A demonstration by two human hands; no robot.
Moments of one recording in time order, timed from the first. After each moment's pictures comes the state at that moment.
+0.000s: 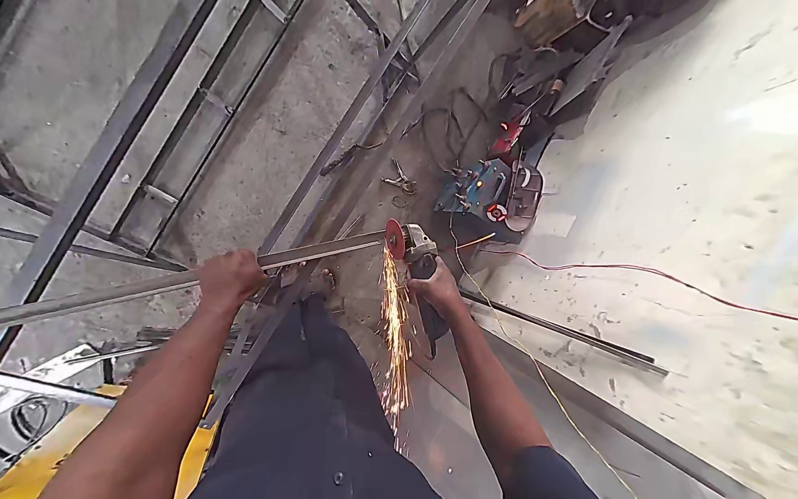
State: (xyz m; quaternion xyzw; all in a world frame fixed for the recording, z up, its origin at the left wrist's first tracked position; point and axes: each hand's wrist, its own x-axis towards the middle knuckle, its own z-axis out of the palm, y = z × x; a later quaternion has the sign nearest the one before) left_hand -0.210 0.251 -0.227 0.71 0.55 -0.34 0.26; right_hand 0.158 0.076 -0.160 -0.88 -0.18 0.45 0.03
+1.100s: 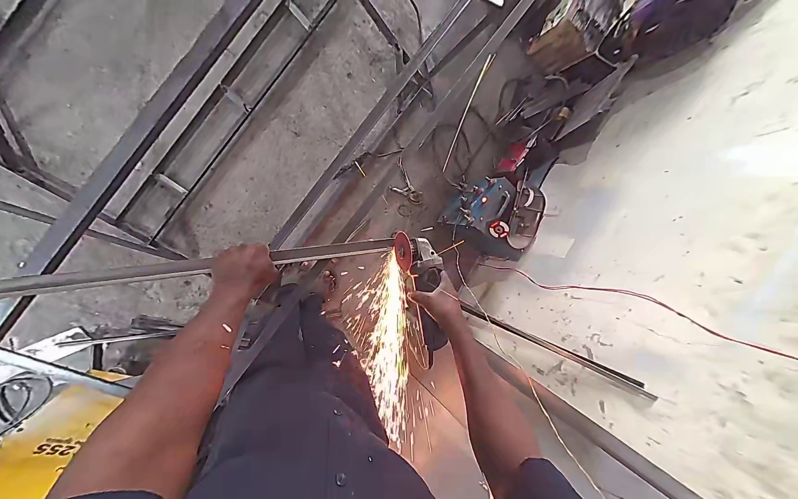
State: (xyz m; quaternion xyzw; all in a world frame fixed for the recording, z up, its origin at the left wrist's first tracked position) left_hand -0.208 0.254 -0.221 0.71 0.57 -0.32 0.27; right_hand 0.147 0.075 -0.154 -0.89 -0.20 0.42 0.00
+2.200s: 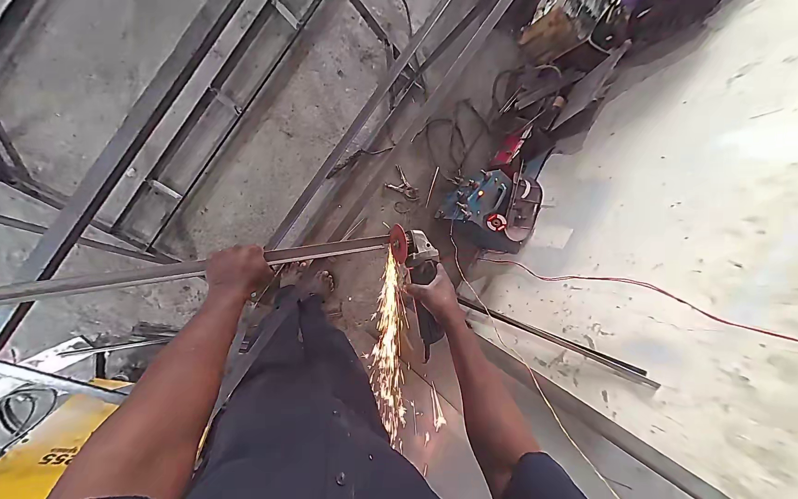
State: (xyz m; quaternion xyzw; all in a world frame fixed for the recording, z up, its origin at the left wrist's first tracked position) left_hand -0.204 0.259 -0.222 0.70 0.55 -0.35 0.27; right_hand 0.146 0.080 -0.157 -0.89 -0.17 0.42 0.00
